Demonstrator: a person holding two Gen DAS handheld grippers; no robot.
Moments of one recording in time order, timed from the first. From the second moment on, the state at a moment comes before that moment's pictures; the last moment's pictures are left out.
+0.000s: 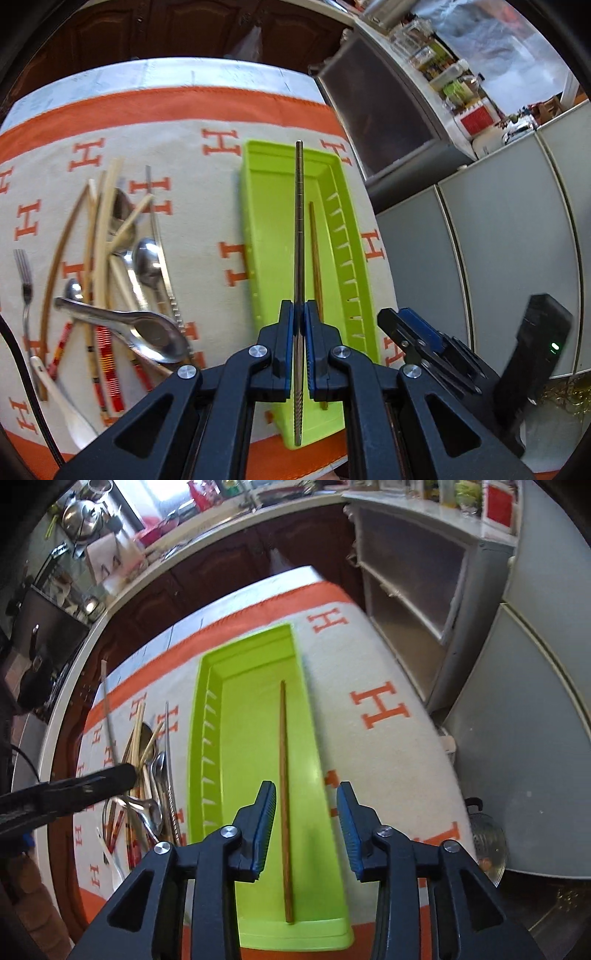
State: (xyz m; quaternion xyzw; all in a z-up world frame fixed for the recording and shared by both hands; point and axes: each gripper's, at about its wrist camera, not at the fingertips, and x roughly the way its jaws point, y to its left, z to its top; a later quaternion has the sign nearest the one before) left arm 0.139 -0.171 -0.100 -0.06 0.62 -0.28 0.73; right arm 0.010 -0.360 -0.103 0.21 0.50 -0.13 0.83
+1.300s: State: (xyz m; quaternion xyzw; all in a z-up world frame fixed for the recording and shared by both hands) left arm 0.100 0.044 -0.091 -0.01 0.54 -0.06 0.84; right arm 0.042 -0.303 -0.133 0.08 0.50 -0.12 0.85
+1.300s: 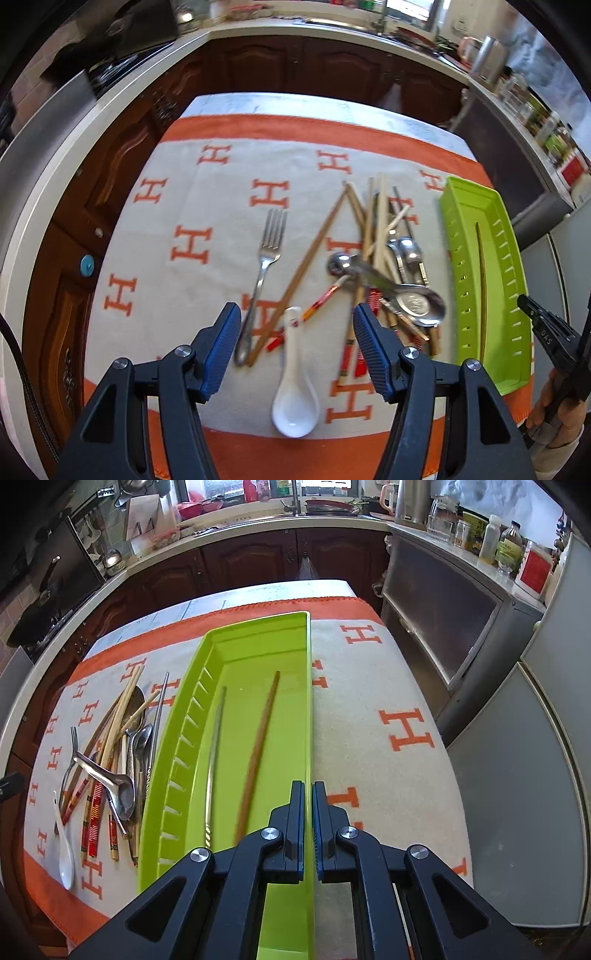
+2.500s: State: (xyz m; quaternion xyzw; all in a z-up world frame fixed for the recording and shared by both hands) left arm 0.090 0.083 -0.182 -0.13 0.54 -0.25 0.79; right arm 0.033 -0.158 -0.088 0.05 0.50 0.02 0.86
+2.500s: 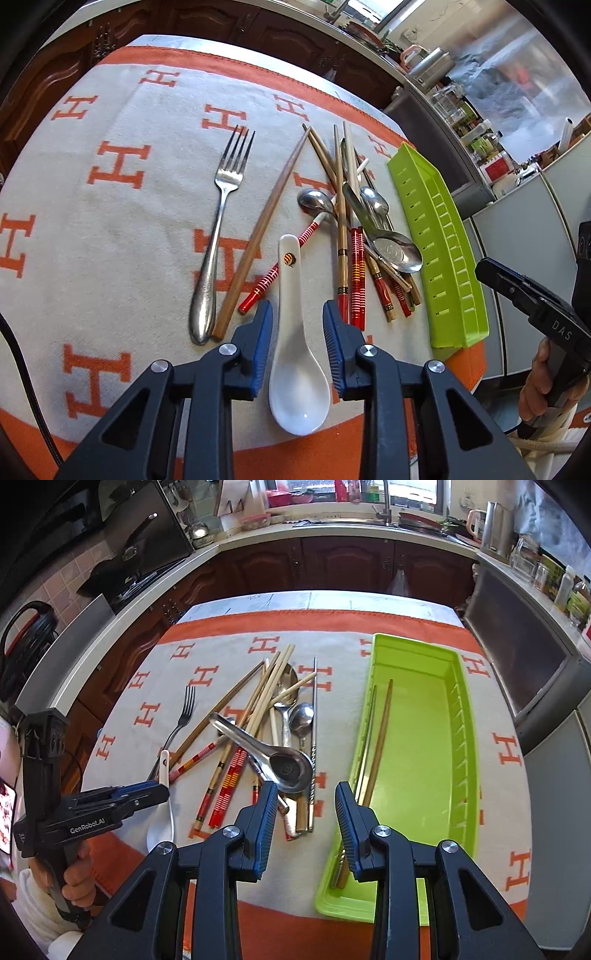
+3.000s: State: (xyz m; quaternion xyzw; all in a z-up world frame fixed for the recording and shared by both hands) left arm 0.093 0.075 -0.201 -0.15 0.53 -0.28 0.79; right arm 0.046 -0.152 -0.107 0.03 0.52 0.02 0.86
